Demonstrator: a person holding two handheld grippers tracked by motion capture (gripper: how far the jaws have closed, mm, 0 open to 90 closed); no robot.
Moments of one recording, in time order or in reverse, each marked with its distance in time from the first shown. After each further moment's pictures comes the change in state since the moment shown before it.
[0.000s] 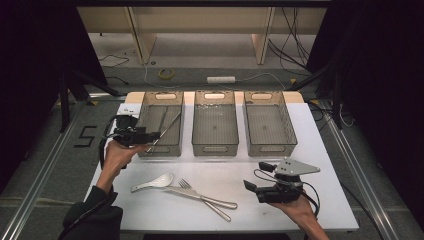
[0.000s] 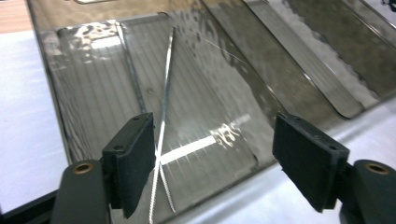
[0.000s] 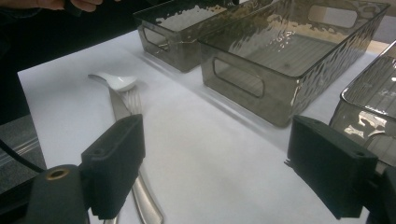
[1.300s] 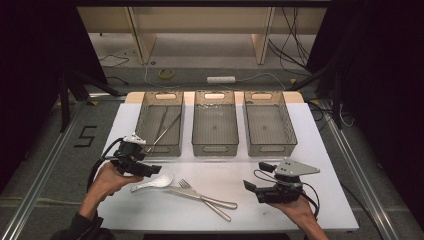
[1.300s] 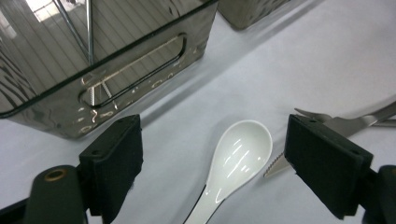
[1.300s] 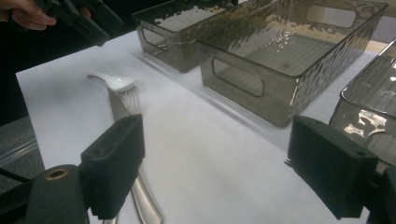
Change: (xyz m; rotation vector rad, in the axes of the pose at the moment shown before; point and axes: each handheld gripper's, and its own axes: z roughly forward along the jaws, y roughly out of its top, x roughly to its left) left arm -0.035 -0.050 -0.024 0.229 -0.061 0.196; right arm 0.000 -0.002 0.001 -0.007 -0.002 -0.001
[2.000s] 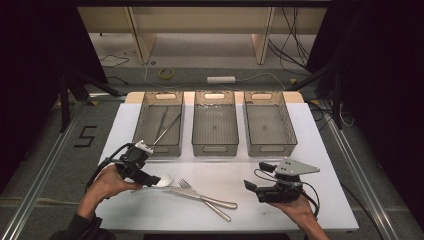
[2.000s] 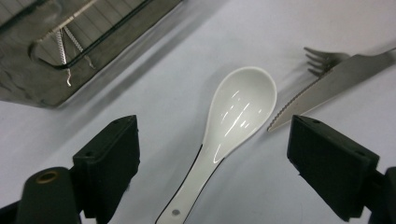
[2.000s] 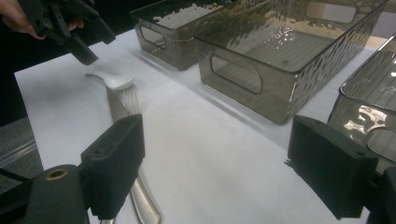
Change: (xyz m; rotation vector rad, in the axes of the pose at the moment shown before) left arm -0.011 -0.005 0.014 0.213 0.024 0.103; right arm -0.003 -0.002 0.001 0.007 -0.001 0.009
